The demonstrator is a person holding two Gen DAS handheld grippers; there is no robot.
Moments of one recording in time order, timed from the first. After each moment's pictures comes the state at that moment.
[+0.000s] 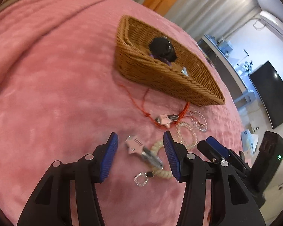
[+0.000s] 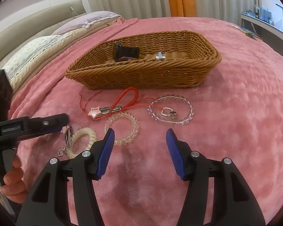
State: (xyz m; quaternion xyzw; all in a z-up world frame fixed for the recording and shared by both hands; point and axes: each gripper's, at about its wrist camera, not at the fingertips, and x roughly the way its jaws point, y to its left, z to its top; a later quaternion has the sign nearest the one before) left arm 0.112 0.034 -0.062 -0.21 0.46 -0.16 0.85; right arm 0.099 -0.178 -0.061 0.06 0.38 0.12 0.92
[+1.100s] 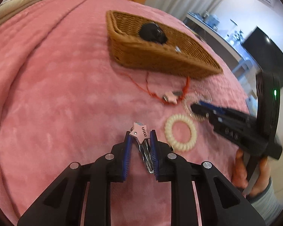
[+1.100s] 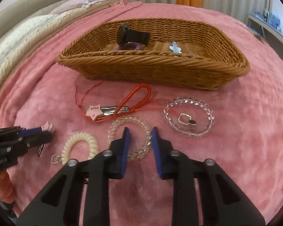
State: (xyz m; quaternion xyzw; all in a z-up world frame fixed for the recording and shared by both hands) left arm 0.107 0.030 -0.067 -0.09 0.48 -0.23 0.84; right arm 0.131 -0.143 -0.066 0.00 0.43 0.11 0.89
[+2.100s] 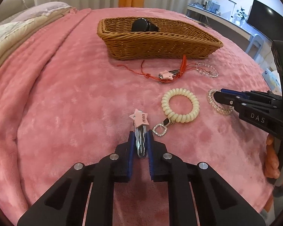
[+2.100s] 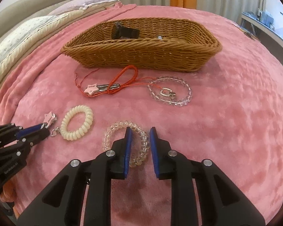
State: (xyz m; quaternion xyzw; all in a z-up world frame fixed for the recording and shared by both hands) left arm 0.062 0.008 -0.065 0.03 0.45 -0.16 0.88; right arm 0.089 -0.161 -0.066 0.01 0.43 0.10 0.90
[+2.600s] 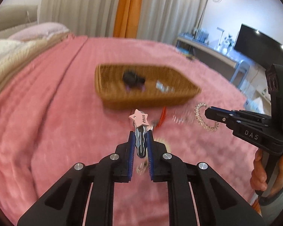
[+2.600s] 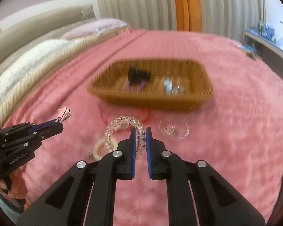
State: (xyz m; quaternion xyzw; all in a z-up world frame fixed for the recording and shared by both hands) left arm 0.056 0.015 0.014 -0.02 0.34 -0.20 0.92; right arm 0.071 -0.169 0.024 0.02 0.33 0.12 0.94
